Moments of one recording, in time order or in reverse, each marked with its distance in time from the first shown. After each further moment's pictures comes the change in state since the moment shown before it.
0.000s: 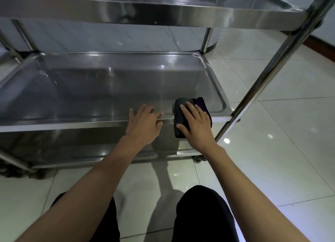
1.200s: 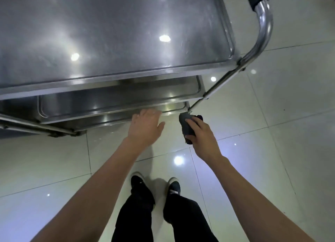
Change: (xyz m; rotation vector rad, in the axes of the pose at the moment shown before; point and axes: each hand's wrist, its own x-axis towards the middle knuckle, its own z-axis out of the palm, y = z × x) left_hand -0.071 0.055 -0.269 -0.110 -0.471 -0.003; right_hand -0.094 -0.121 -0.285 0.252 -0.420 0.353
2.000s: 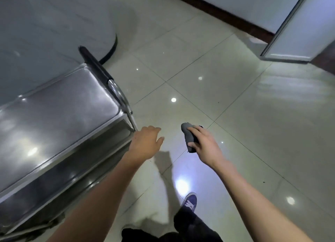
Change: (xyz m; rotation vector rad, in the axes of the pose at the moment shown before) left_hand -0.015 0.353 -0.093 0.243 -0.059 0.509; right_hand -0.199 0.157 -0.266 0.267 0.370 0.296
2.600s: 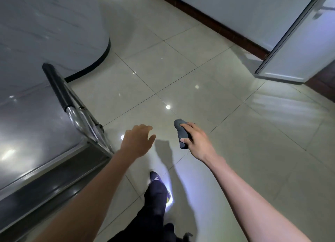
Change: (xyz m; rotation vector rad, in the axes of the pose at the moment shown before) left_hand 0.180 0.082 -0.025 -0.038 0.033 -0.116; right_hand 0.160 0.089 -0.123 -0.043 -0.032 -0.054
